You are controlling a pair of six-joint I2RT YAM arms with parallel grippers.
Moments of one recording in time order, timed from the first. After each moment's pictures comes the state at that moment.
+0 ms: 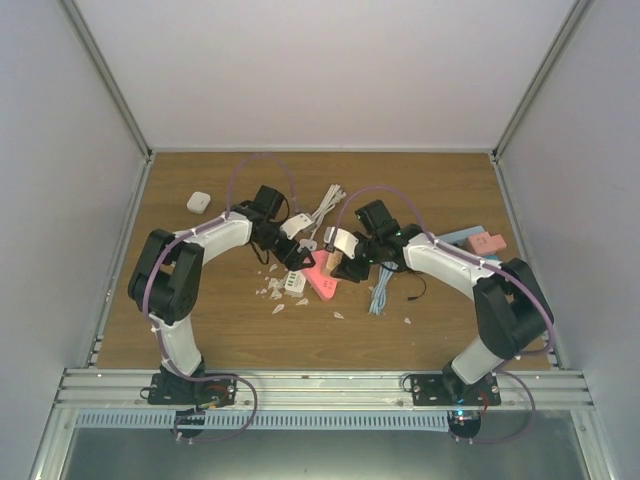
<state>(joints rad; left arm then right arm) -0.41 1.83 1.19 -0.54 0.51 0.37 0.58 1.59 1.02 -0.43 -0.42 -0.61</state>
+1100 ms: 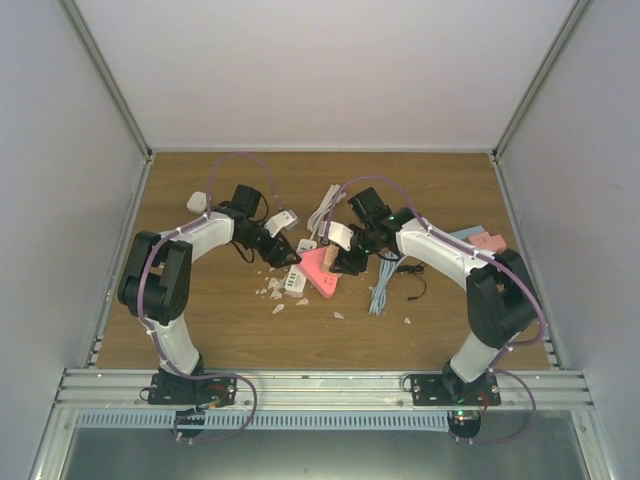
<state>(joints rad) -0.28 1.80 1.14 -0.51 0.68 0.52 0.59 1.68 1.21 -0.63 -0.40 -0.67</state>
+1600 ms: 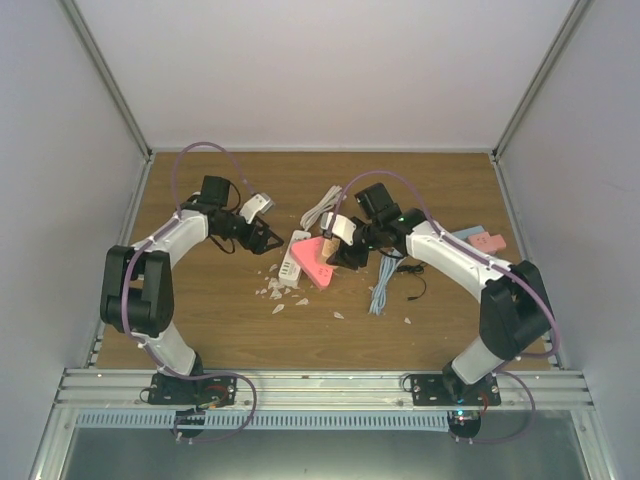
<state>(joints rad) -0.13 1.69 1.12 -0.52 0.75 0.48 0.58 1.59 1.19 -0.56 -0.45 -0.65</state>
